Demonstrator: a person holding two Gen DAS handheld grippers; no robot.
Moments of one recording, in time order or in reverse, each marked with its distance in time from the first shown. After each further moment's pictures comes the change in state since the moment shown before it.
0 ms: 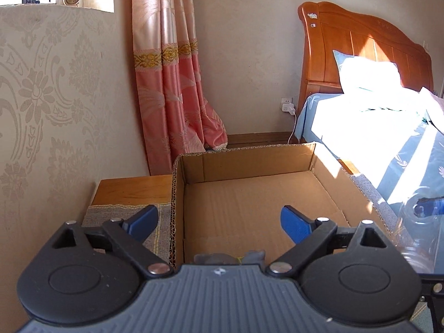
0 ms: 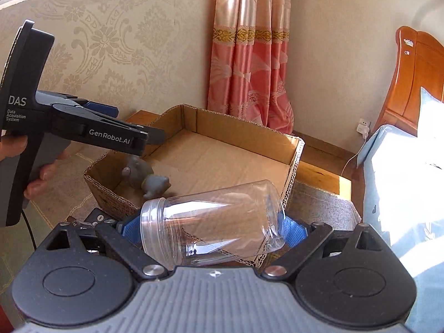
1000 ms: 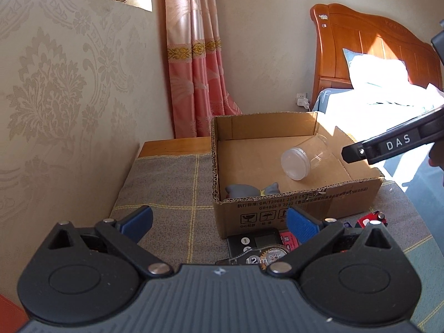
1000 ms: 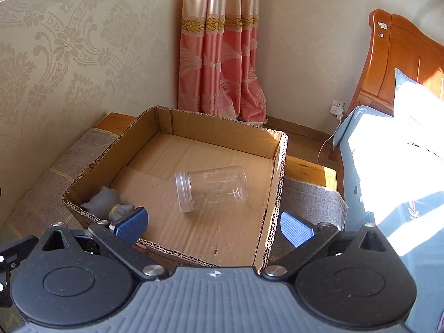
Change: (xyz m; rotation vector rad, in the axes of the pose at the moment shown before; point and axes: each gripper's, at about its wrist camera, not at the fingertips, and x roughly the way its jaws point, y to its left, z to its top) left arm -0.097 0.015 -0.078 -0.029 0.002 0.075; right arm 0.014 0.019 0.020 0.099 0.063 -0.135
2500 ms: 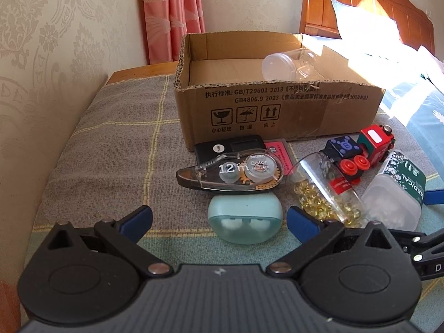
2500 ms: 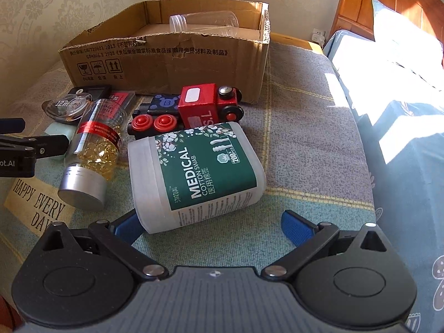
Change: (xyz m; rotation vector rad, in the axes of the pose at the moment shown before) left arm 0.051 -0.019 -0.066 0.025 0.216 -0.070; right arm -0.006 0.020 -0.171 0.105 0.189 -0.043
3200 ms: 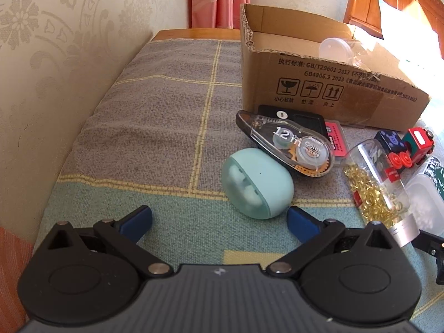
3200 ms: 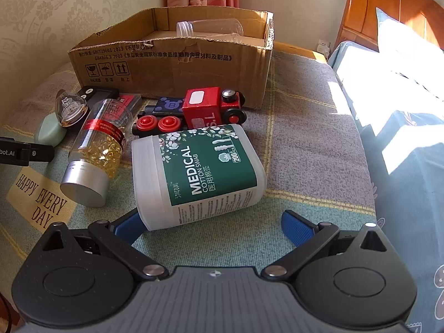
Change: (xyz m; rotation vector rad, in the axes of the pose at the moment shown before) left arm 0.001 0.032 -0.013 -0.157 0.110 0.078; right arm -0.005 -0.001 -0.006 -0.027 -0.043 0.017
